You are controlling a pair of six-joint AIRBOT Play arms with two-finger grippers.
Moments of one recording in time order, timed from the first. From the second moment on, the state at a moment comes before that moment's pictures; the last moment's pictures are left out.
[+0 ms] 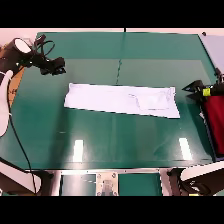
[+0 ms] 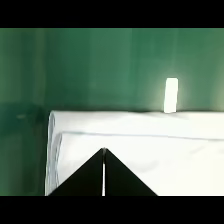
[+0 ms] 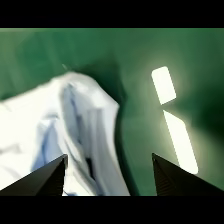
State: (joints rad) left arm 0.05 -1.76 1.75 1.10 -1.18 -1.54; right arm -0.63 -1.78 1.41 -0.85 1.29 1.19
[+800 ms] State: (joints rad) left arm -0.05 -1.76 1.77 1.06 -1.27 -1.52; right arm -0.48 -1.94 1.39 -0.62 1.42 0.97
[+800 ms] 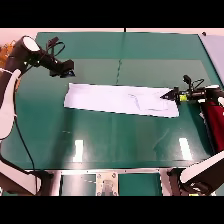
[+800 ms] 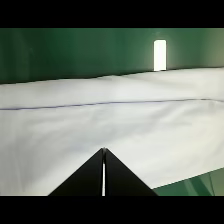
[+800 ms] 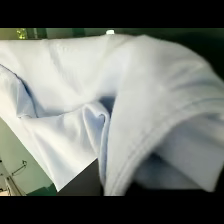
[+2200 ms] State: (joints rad) left arm -0.27 -2.00 2.08 0.82 -1.35 -1.42; right arm 0.00 -1.49 1.60 -0.69 1.44 1.39
